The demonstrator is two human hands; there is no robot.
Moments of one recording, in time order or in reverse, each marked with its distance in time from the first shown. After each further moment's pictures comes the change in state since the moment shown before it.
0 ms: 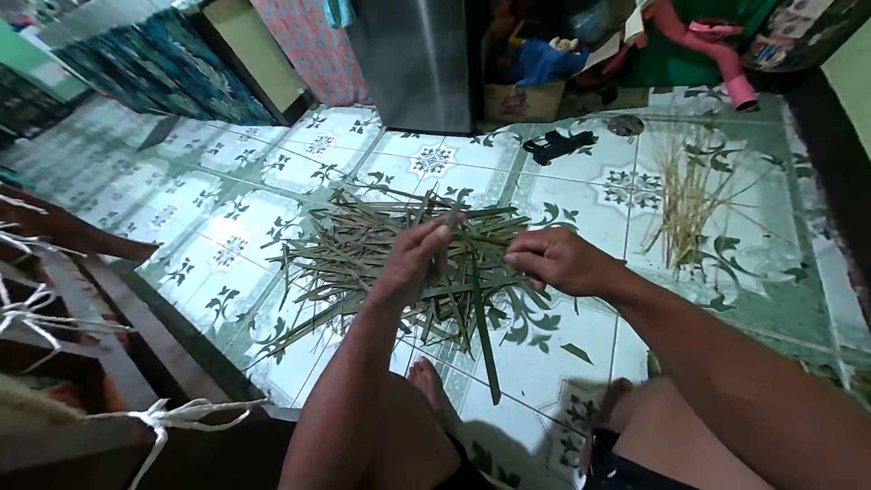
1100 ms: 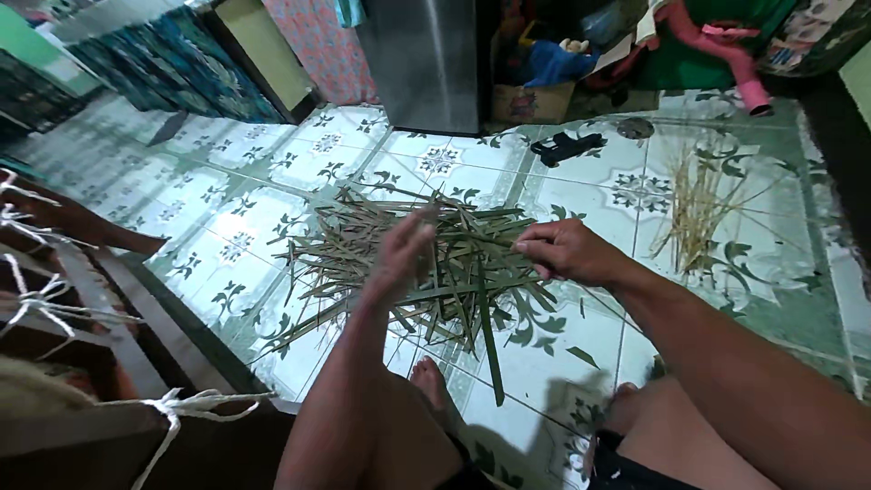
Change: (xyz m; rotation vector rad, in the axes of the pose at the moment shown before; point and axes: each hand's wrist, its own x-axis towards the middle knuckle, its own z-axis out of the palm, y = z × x) left_hand -0.008 -0.002 -0.027 0.149 0.088 0.054; right_hand 0.011 0.009 -0.005 0.125 0.030 0.148
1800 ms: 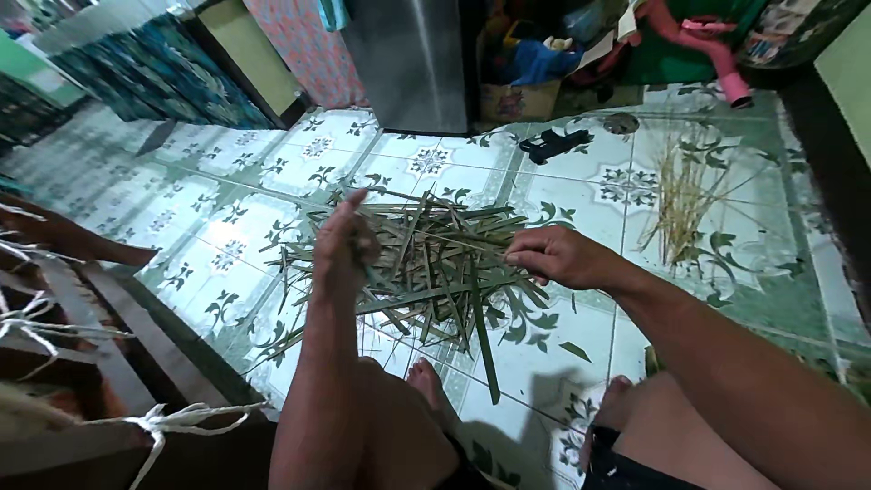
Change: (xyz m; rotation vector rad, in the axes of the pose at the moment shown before) left_hand 0.003 0.019 -0.037 -0.323 0.132 0.165; right_hand -0.012 0.003 -0.009 -0.152 -0.078 -0.161
